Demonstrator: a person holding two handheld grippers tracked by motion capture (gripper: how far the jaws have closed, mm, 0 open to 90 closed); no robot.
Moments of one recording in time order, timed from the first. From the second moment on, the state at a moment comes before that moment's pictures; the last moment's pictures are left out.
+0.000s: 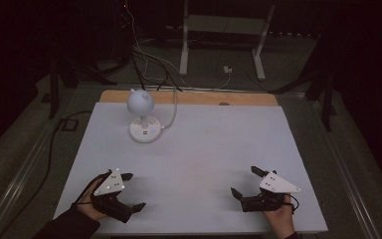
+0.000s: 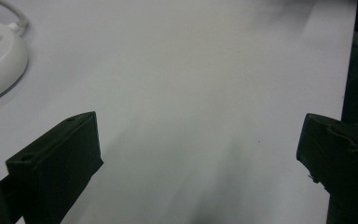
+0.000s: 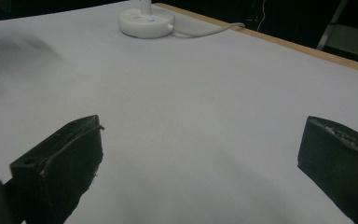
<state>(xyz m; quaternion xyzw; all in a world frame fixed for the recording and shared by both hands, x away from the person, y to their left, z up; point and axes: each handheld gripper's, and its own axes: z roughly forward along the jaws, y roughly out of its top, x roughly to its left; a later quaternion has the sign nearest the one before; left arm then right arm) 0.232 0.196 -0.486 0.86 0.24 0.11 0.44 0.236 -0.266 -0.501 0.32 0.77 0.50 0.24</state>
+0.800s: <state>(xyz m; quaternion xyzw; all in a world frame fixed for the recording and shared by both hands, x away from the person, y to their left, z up) 0.260 0.179 -0.467 0.85 0.22 0.12 0.45 0.235 -0.268 -0.500 0.32 0.77 0.50 0.24</state>
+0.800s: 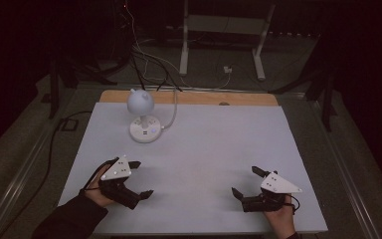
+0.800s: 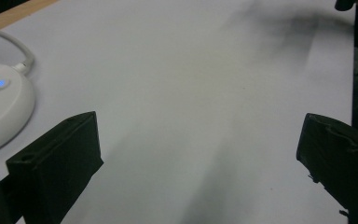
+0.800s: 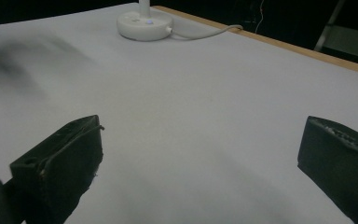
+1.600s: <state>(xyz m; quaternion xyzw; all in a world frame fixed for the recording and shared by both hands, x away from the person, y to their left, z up) 0.286 0.162 -0.458 0.85 0.23 0.12 0.46 0.235 -0.269 -0.499 0.32 0.77 0.50 0.24</state>
